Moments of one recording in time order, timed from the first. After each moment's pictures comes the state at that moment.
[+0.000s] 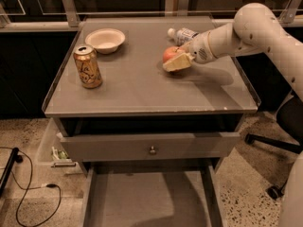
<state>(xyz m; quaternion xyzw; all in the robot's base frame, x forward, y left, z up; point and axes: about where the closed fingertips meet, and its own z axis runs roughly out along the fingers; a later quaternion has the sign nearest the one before) 0.724 -0.107 0.854 -0.44 0.76 0.21 0.41</state>
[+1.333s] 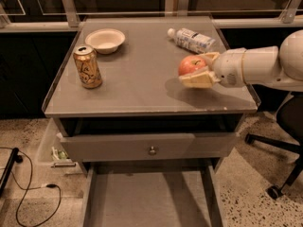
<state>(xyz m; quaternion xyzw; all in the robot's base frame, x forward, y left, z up) 0.605 -0.133 0.887 -0.45 0.71 0.21 0.50</state>
